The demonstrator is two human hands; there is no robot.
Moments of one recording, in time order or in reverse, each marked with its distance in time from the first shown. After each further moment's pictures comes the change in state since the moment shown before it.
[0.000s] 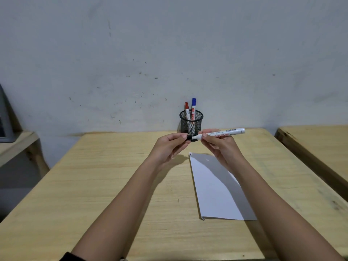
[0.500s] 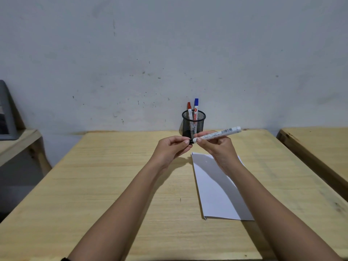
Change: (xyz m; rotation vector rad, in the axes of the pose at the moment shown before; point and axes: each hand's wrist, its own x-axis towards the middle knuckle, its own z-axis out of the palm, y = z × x) left_hand -0.010 -0.005 -0.004 0.120 0.004 0.082; right_hand -0.004 0.013 0.009 -0.268 0.008 -0.125
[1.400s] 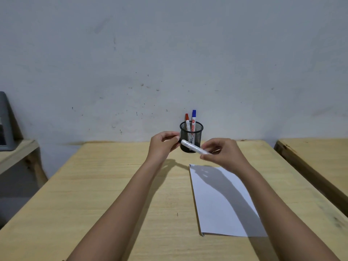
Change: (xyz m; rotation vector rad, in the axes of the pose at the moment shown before) left_hand 0.025 0.029 0.004 0.176 0.198 0.186; right_hand 0.015 -0.032 -0.022 -0.720 -0.040 -0.047
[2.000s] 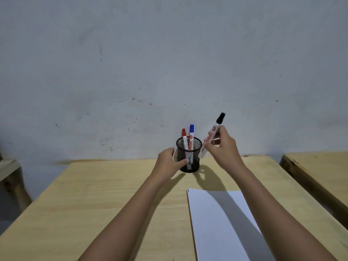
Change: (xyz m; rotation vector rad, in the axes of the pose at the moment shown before) left_hand 0.069 -0.034 0.019 0.748 -0.115 0.103; right_hand 0.080 0.002 -0.003 0.025 0.237 -0.065
